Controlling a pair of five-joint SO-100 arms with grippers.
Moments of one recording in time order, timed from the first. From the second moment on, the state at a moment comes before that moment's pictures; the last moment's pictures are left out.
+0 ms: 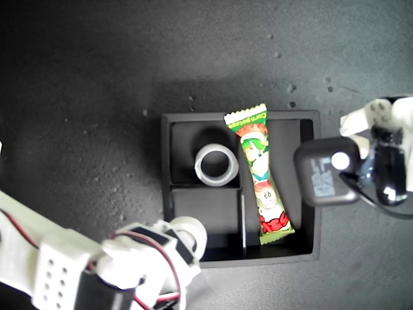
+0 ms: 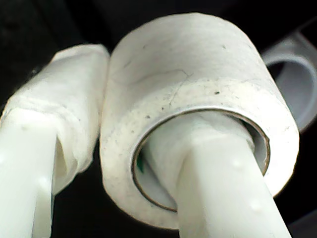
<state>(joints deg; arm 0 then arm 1) 20.1 46.9 11.0 102.6 -62.7 4.5 72.0 38.0 102.9 77.3</state>
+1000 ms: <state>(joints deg) 15.5 63.1 34.0 104.2 -67.2 4.8 108.3 80.9 93.7 78.6</state>
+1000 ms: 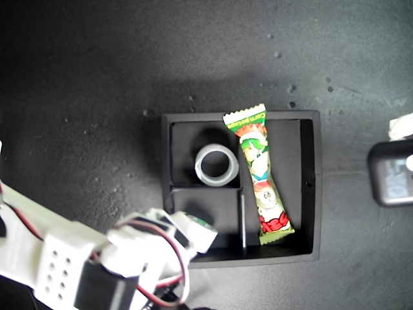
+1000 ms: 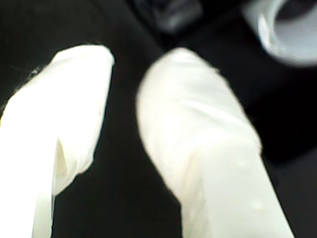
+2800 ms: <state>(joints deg) 0.1 191.4 176.6 68.2 -69.3 10.5 190.8 178.2 74.8 84.2</state>
